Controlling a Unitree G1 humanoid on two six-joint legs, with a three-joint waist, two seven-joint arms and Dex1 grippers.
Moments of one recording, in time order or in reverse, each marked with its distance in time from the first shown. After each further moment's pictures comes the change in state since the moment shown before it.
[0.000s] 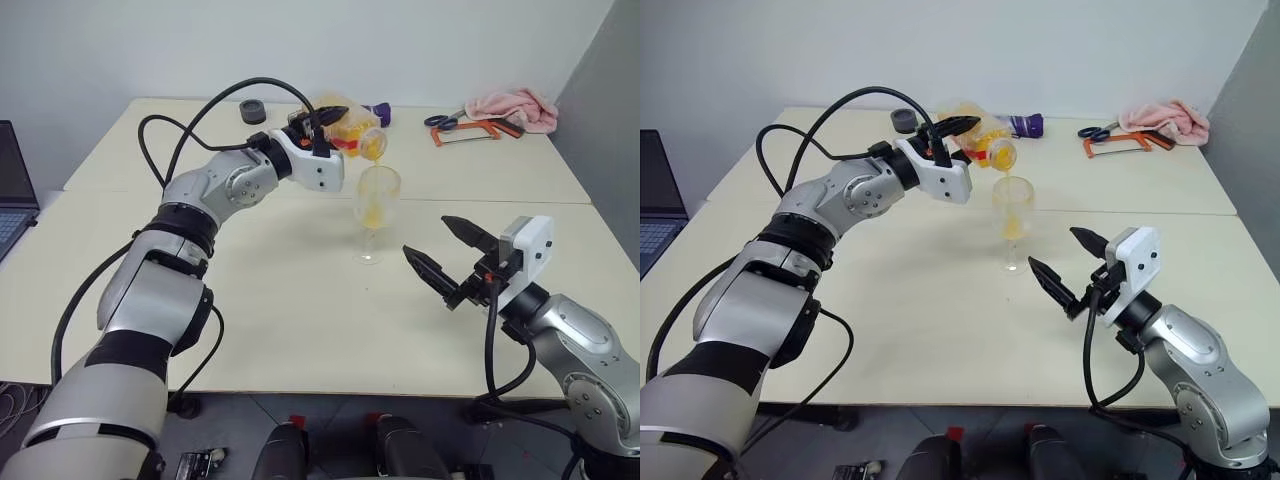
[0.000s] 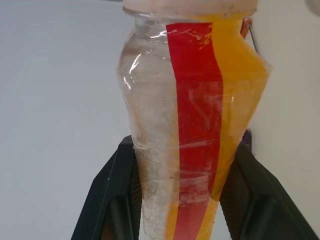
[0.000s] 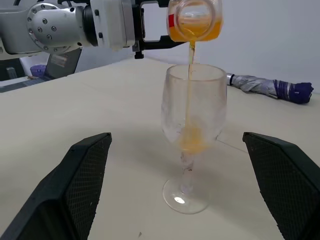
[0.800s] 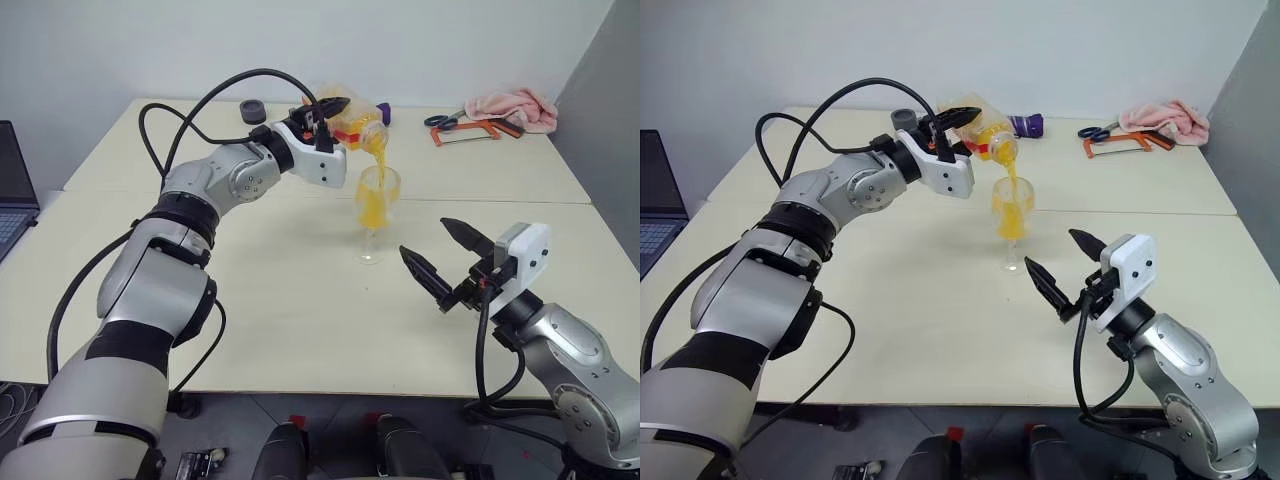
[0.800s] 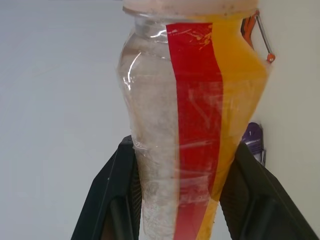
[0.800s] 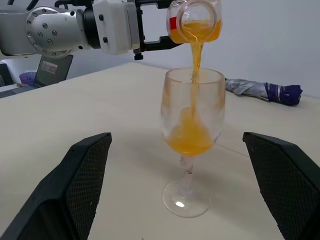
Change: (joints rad) left arm -0.054 -0.008 -0.061 0.079 0.039 0.000 0.089; right arm 0.034 0.044 0.049 -0.034 -0.050 -0.033 -0.061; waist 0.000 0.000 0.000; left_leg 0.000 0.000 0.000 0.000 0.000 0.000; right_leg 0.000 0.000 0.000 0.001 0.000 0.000
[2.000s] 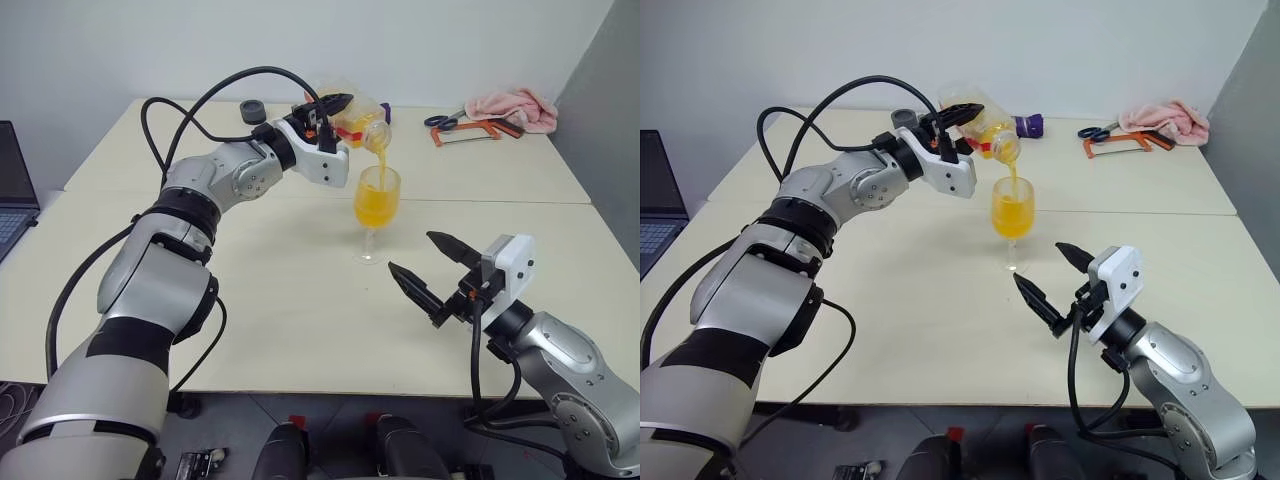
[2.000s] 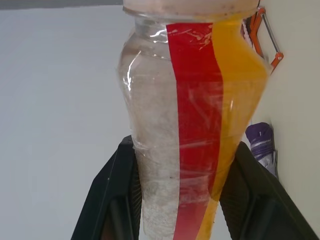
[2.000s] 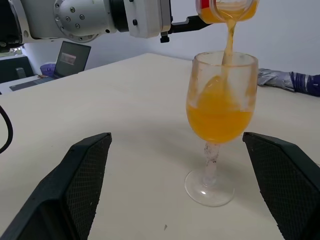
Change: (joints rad) left arm -0.022 -0.004 -0.028 0.016 0.036 0.006 0.059; right arm 0.031 -0.020 0.040 -0.018 0.020 0.006 0.023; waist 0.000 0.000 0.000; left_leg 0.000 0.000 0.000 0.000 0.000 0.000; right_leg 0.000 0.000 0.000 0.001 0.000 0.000
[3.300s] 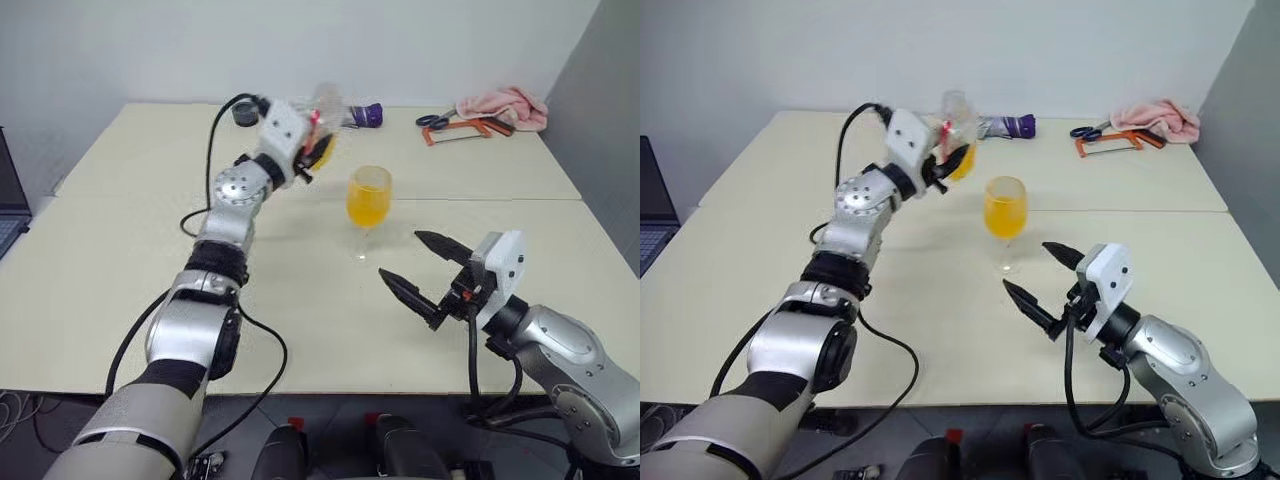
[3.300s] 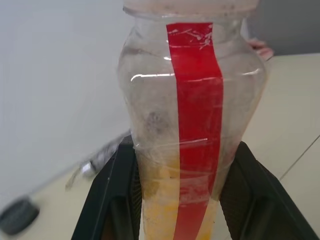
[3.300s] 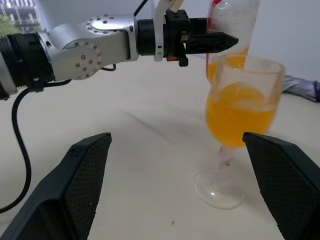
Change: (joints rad) left arm 0.409 -0.128 0.559 -0.437 -0.834 0.754 -0.650; right arm -0.095 -0.108 0.052 0.025 0.011 0.047 0.111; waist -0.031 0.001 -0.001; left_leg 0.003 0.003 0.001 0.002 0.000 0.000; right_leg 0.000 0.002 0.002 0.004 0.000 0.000
